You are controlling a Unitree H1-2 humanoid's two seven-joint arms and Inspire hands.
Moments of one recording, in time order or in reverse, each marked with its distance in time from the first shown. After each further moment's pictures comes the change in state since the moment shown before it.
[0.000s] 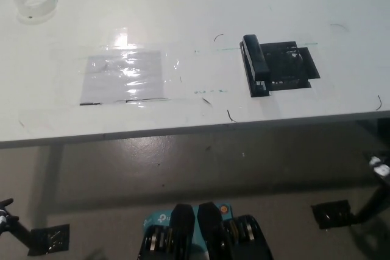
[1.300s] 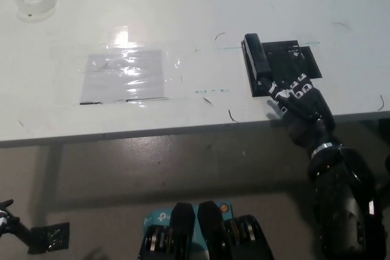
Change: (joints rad) left_arm -0.001 0.000 -0.002 0.007 -0.012 0.001 0.001; right_arm -0.371 0.224 -0.013 0.168 0.499 0.363 -0.116
